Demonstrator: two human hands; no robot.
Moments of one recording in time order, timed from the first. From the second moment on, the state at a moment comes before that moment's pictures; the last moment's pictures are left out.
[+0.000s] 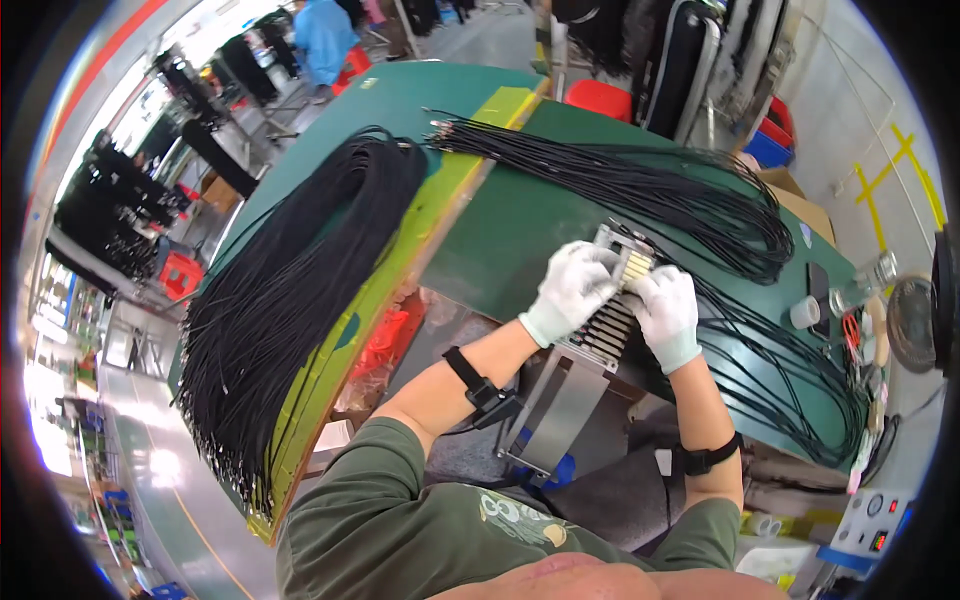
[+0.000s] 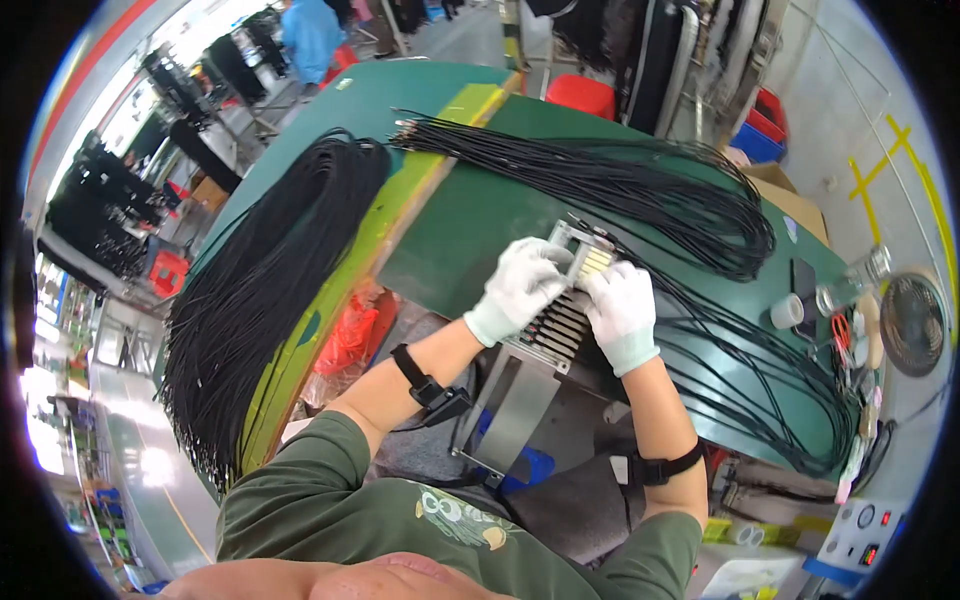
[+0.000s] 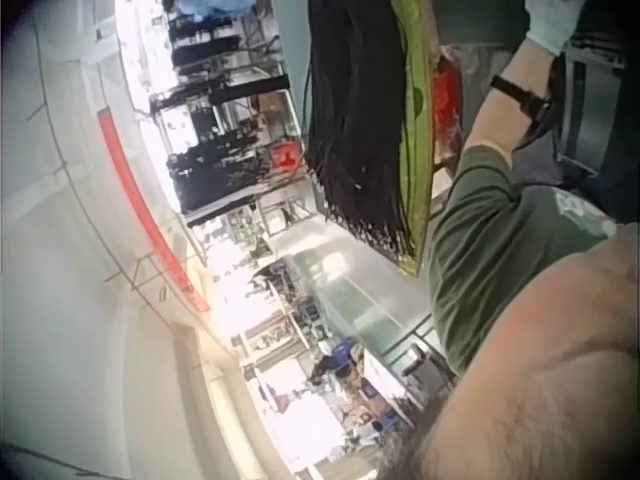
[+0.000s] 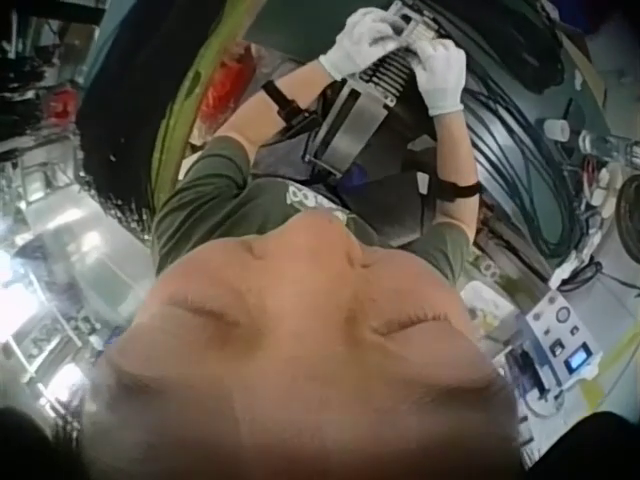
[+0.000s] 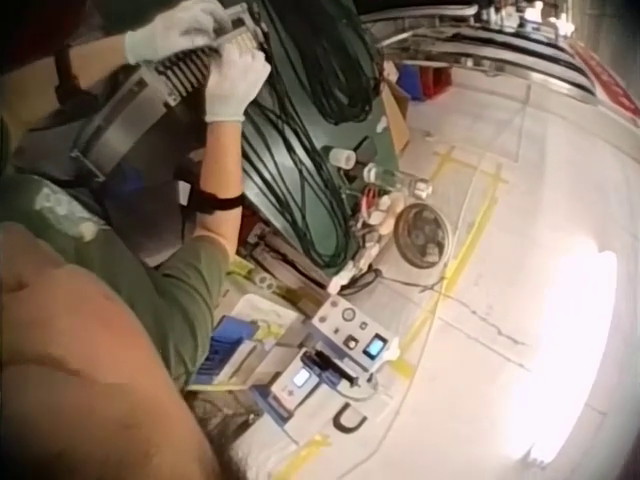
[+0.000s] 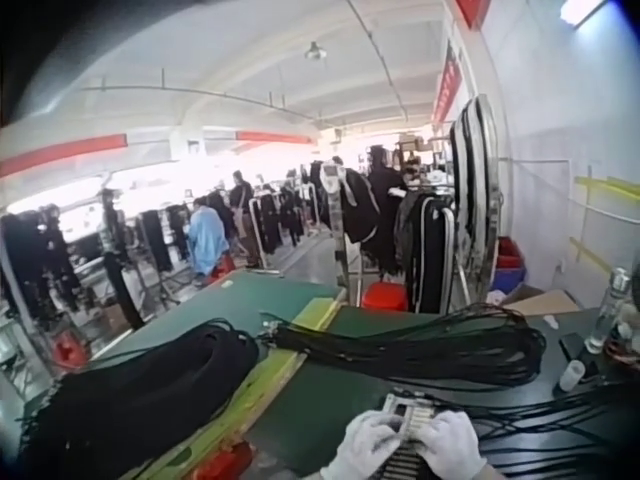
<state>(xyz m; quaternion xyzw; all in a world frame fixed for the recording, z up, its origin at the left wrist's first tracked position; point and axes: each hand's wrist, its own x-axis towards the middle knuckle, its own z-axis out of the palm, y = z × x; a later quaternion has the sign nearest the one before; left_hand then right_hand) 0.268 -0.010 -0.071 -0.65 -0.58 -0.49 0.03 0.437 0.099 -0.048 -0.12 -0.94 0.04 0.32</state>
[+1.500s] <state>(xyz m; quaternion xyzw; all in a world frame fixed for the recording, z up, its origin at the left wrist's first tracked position) 0.272 -0.009 -0.076 -0.67 -0.65 -0.35 0.10 0.456 0.128 -0.057 -0.19 -0.95 0.03 0.23</state>
